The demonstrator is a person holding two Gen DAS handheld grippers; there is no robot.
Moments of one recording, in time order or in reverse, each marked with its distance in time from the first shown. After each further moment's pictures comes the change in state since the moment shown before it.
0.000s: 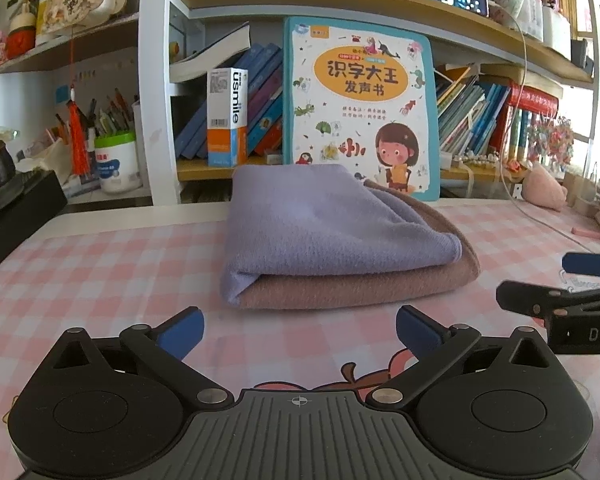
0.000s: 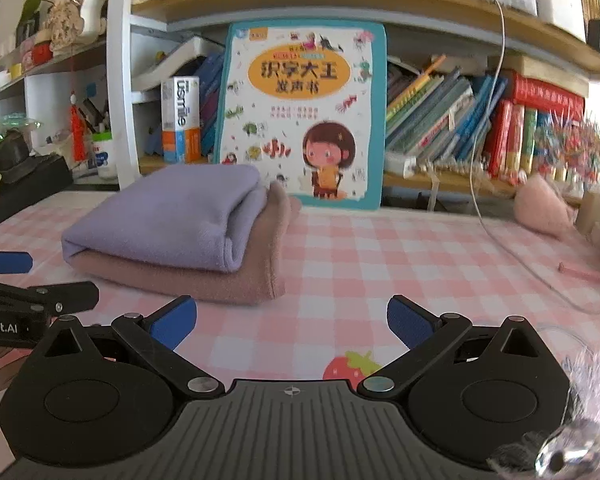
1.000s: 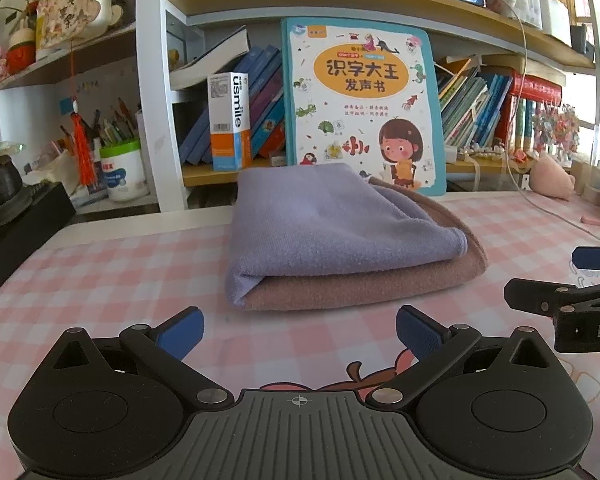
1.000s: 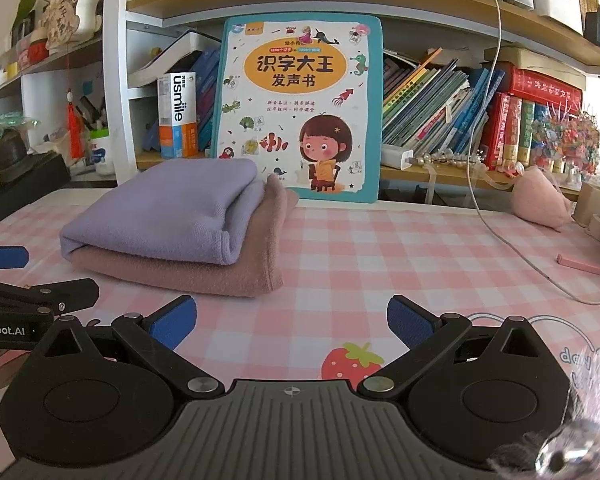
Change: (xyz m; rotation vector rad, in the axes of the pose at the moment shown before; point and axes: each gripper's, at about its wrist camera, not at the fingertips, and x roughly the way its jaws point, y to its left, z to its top) left arm -0.001 -0.005 0.000 0.046 -0.007 0.031; right arm -0.001 0.000 -0.001 0.001 0.000 -0.009
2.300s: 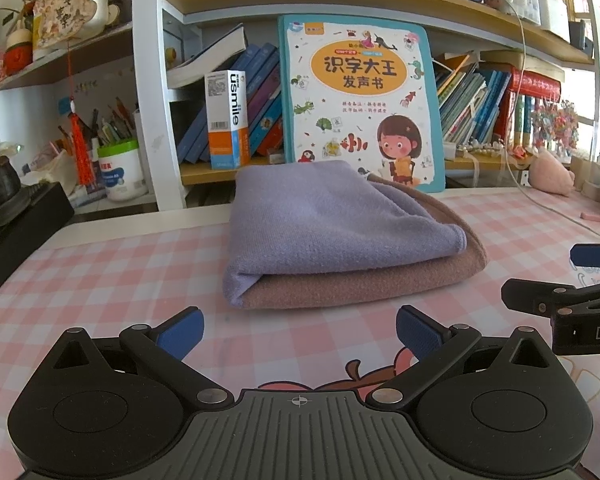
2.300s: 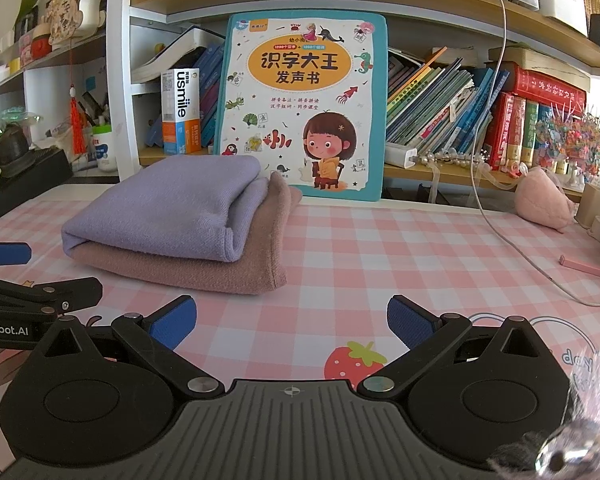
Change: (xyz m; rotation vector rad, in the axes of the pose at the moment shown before) left arm 0.001 0.000 0.001 0.009 0.009 -0.008; right arm 0.001 0.001 -0.001 -0.009 0.007 0.005
